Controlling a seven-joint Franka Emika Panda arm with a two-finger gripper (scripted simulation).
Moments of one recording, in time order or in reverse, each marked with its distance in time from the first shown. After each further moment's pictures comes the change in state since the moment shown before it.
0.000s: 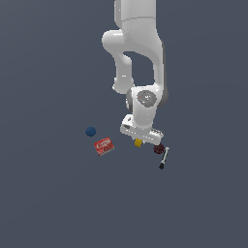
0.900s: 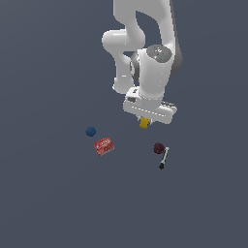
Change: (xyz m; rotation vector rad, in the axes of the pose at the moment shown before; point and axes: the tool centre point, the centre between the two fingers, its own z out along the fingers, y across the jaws) arm -0.022 -0.008 -0.139 0.001 0.001 -0.001
